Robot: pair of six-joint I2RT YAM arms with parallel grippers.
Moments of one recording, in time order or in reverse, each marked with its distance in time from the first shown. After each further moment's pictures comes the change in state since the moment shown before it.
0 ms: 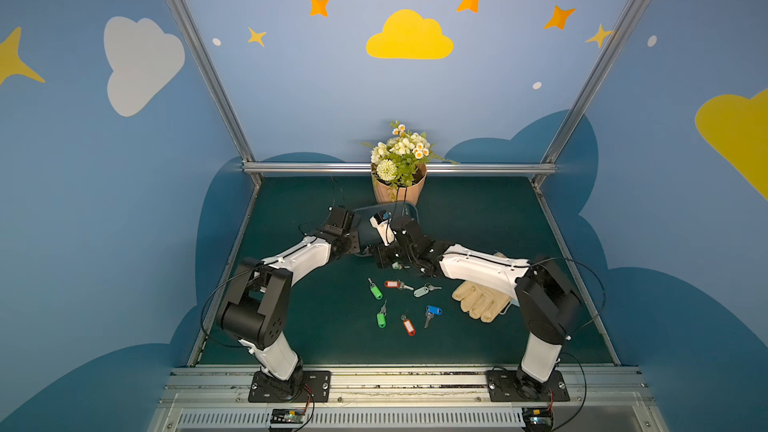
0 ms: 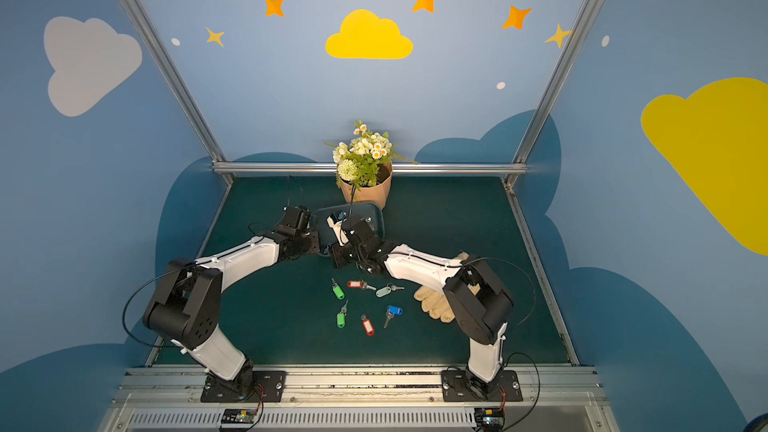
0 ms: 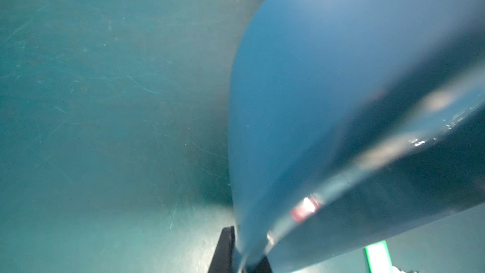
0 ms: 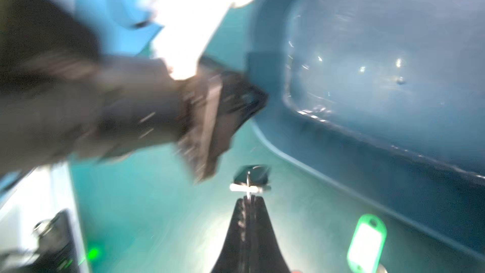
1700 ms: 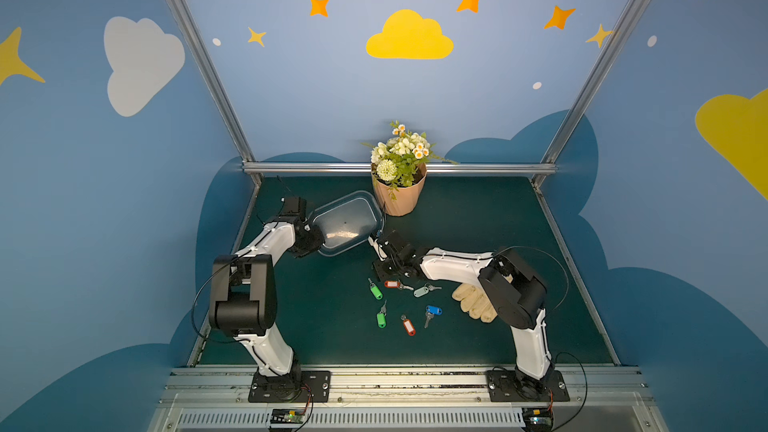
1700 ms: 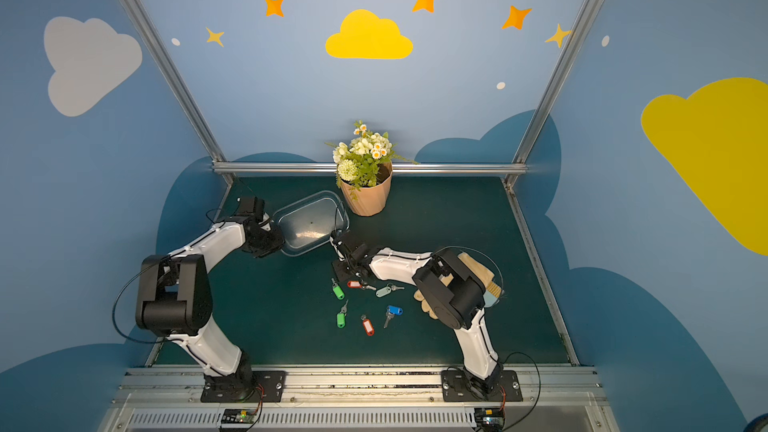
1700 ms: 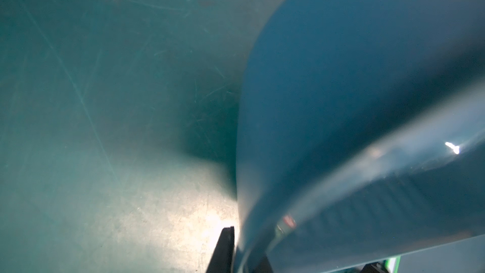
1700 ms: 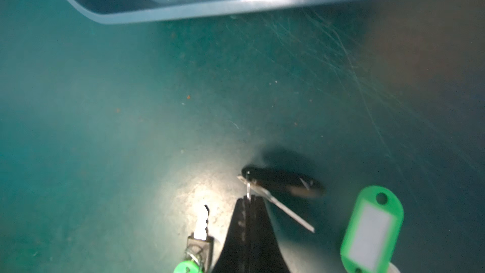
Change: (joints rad) left arm 0.357 0.050 0.107 -0.266 0.223 -0.036; right arm 0.001 0.243 0.089 -0.134 0.142 -0.018
